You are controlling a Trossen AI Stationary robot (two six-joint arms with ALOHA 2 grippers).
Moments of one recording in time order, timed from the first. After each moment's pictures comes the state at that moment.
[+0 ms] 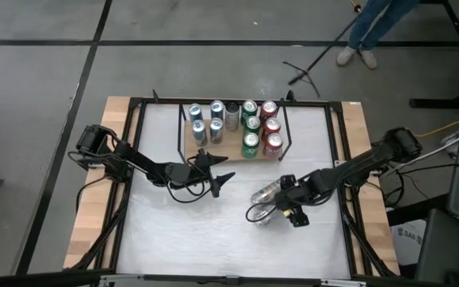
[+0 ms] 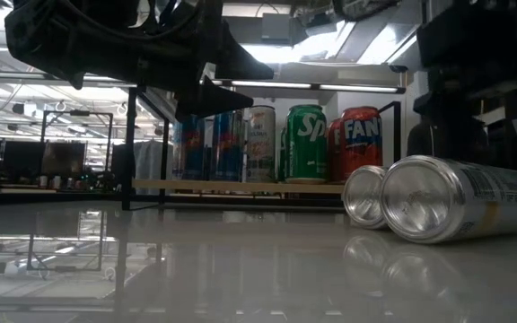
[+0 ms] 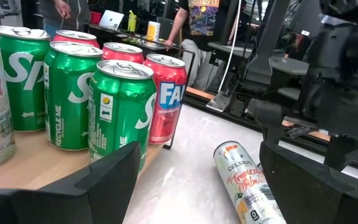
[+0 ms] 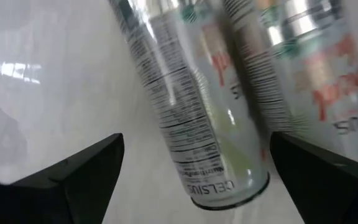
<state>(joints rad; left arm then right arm) -0.20 1.69 0.58 1.05 -0.59 -0.28 0.42 1.45 0.89 -0.70 -0.04 0.22</state>
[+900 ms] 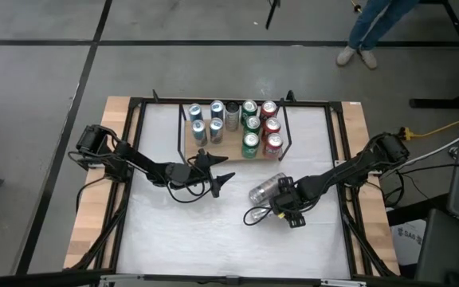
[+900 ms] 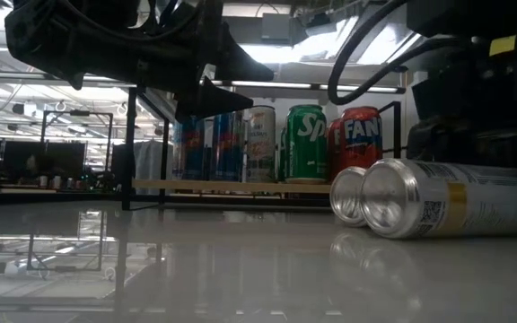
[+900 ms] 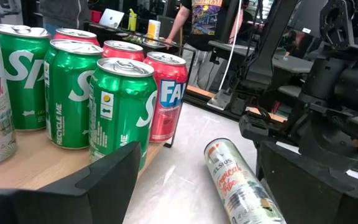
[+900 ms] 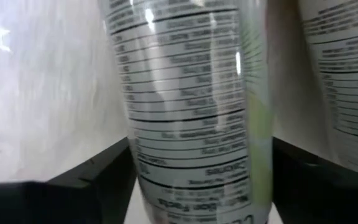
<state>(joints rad) -0.20 1.69 0.58 1.05 -0.59 -0.28 0.42 1.61 0.89 -0.70 -0.01 0.20</state>
